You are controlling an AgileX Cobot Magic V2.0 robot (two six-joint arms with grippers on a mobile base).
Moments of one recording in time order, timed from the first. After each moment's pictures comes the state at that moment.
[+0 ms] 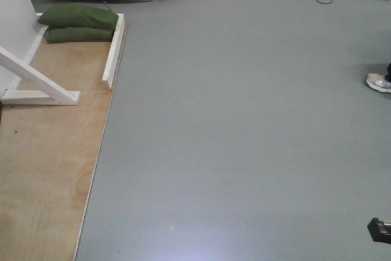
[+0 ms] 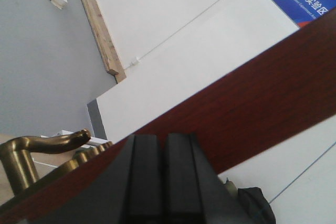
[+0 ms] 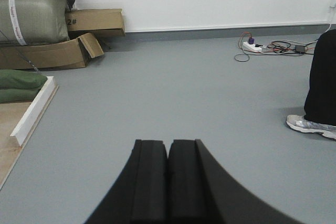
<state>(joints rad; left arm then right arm) 1.32 1.67 -1.89 -1.10 0.58 0.03 -0.08 -0.01 0.03 0.06 0.28 -0.05</state>
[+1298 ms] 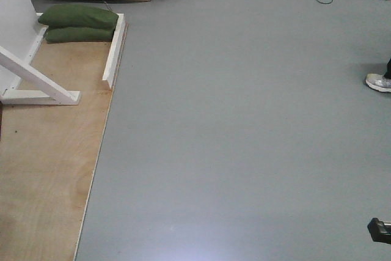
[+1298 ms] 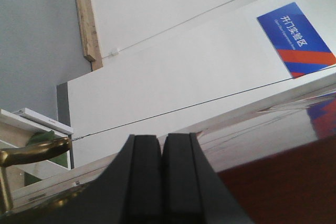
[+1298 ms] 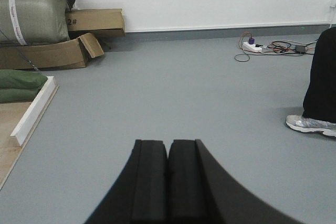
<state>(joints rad) 1.31 1.69 -1.89 -1.15 0.55 -0.13 -0.08 -0.01 0.03 0.06 0.28 -0.05</state>
